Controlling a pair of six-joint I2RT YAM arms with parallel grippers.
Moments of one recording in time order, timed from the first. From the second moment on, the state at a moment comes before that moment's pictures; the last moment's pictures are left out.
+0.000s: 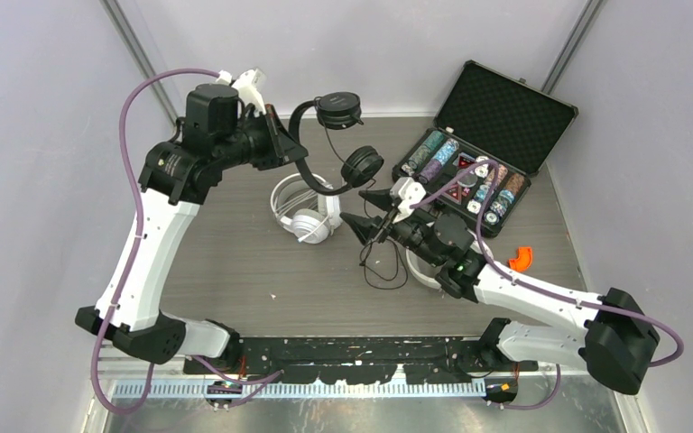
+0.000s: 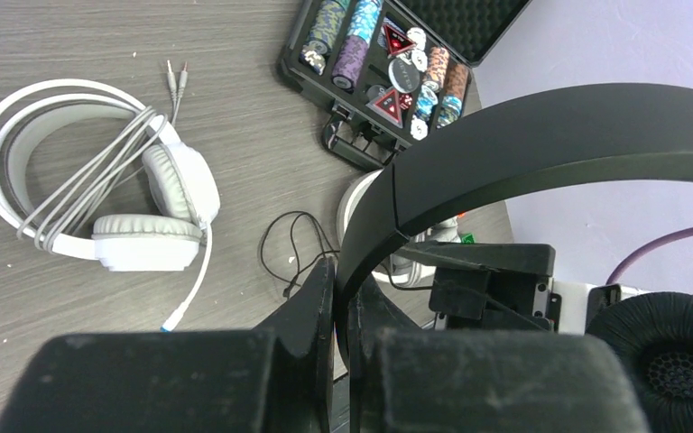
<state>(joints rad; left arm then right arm) -0.44 1.36 1.87 -0.98 0.23 -0.55 0.87 1.09 0.60 0.71 -0.05 0.00</state>
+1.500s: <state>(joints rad) -0.11 1.38 1.81 -0.84 0.30 -0.62 0.83 0.91 0.66 0.28 -0.01 0.08</state>
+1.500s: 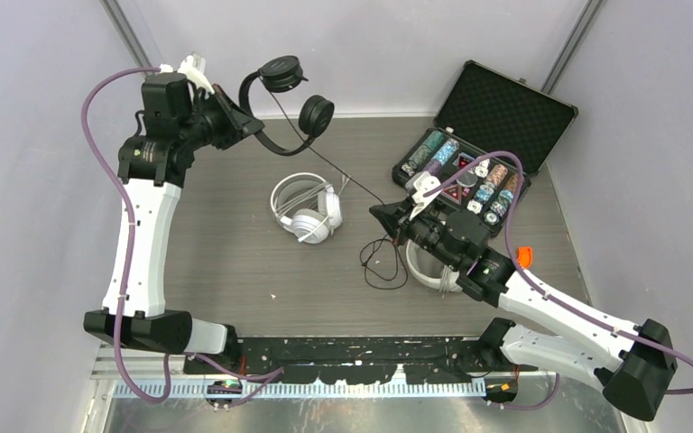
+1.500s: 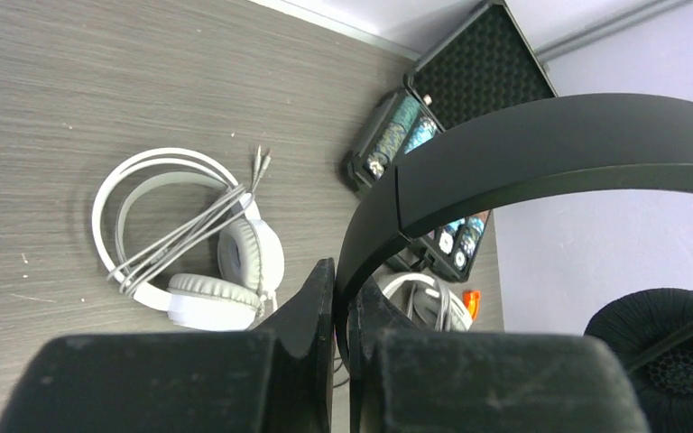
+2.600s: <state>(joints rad) -0.26 1.29 1.59 -1.07 0.59 -0.01 0.60 1.21 1.05 -0.14 -0.25 0.29</state>
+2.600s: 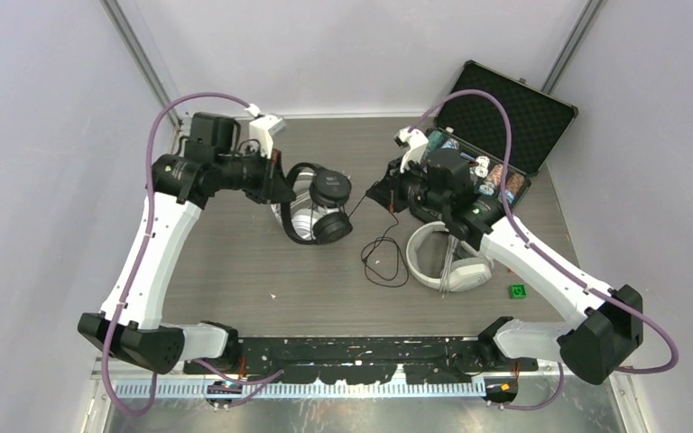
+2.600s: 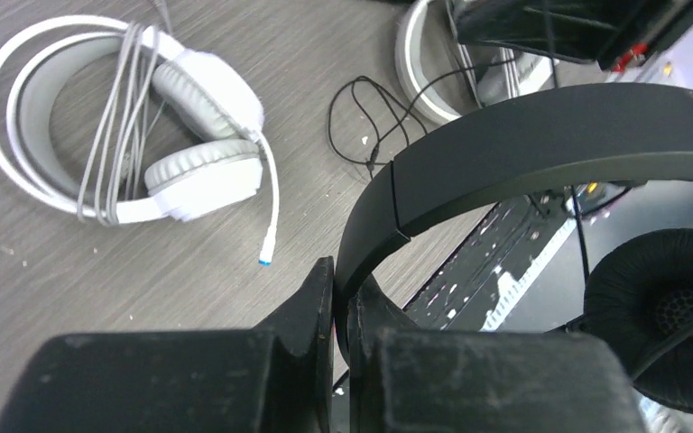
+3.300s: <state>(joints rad) -0.56 1.22 1.46 -0.97 0.26 0.47 0.59 1.25 1.25 -0.52 -0.67 0.48</state>
